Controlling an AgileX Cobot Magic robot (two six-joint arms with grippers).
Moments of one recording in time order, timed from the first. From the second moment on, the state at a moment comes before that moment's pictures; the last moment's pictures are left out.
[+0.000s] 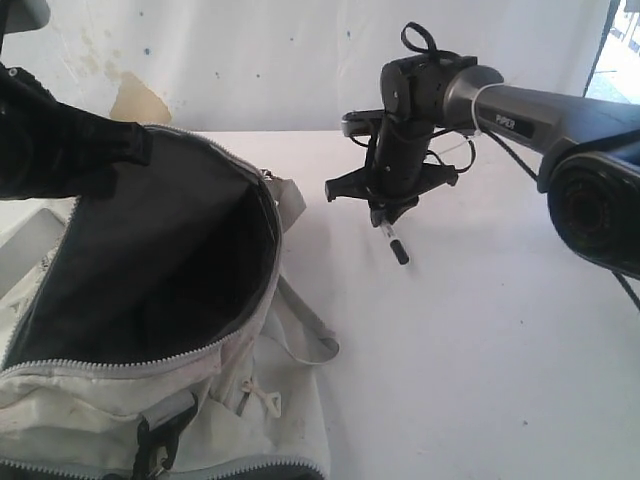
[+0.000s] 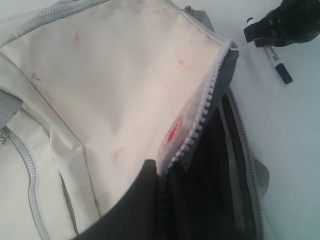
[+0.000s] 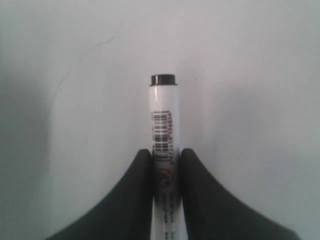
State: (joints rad) left arm -0.58 1.23 -1.08 0.14 0.83 -0.47; right arm 0.40 2.42 -2.09 -0.03 1.05 0.18
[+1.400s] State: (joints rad) left arm -0.58 1.18 -1.08 0.20 0.84 -0.48; right arm 0.57 2.02 -1.58 0.94 0.85 -0.25
